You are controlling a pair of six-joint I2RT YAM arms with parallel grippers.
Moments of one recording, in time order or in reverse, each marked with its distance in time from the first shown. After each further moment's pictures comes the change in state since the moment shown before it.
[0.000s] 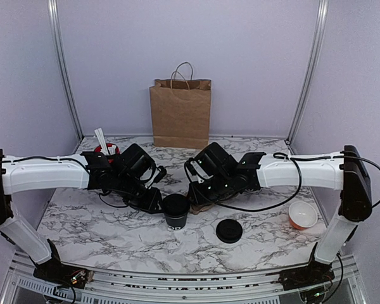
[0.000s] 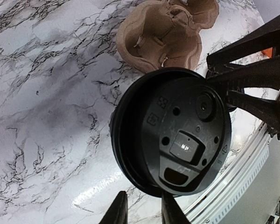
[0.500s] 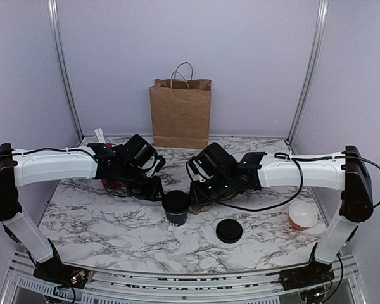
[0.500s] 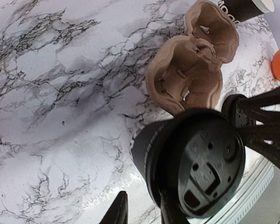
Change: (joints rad) left arm 0.069 0.081 0.088 -0.008 -0.018 0.035; right arm 0.007 -0.010 0.000 -0.016 0.063 0.041
